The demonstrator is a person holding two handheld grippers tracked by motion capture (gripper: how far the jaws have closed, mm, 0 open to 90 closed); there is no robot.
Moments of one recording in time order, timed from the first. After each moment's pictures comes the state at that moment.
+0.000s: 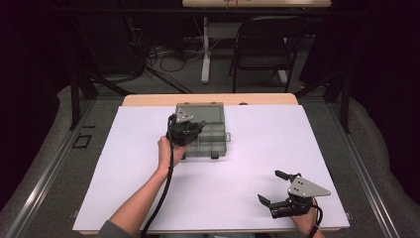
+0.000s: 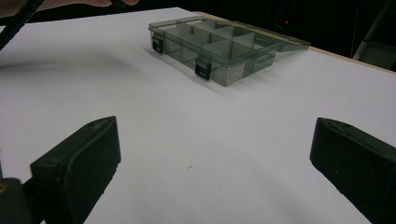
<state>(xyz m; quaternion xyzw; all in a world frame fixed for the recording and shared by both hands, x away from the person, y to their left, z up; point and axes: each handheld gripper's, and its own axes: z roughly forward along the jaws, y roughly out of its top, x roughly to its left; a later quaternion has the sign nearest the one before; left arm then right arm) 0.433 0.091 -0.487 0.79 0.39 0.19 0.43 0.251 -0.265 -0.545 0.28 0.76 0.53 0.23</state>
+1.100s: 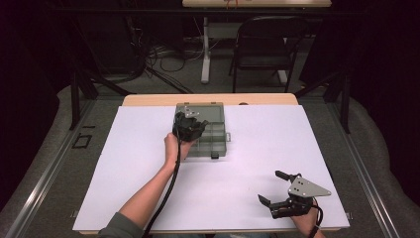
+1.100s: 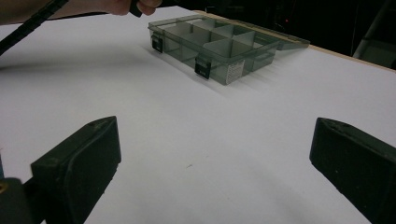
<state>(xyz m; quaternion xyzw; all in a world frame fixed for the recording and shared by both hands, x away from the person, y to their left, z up) 0.458 0.076 -0.504 0.80 0.42 0.19 0.39 0.250 -0.266 -0.544 0.29 0.76 0.53 0.23</state>
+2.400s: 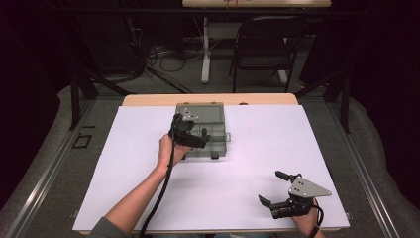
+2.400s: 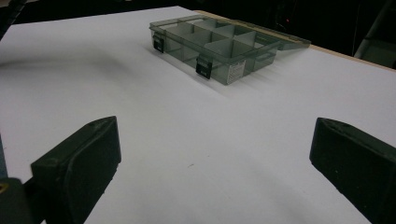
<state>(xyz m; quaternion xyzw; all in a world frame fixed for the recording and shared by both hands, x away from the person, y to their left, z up) 0.424 0.091 -0.478 0.83 0.36 0.18 0.38 0.250 -0.266 -0.544 0.29 0.76 0.53 0.23</state>
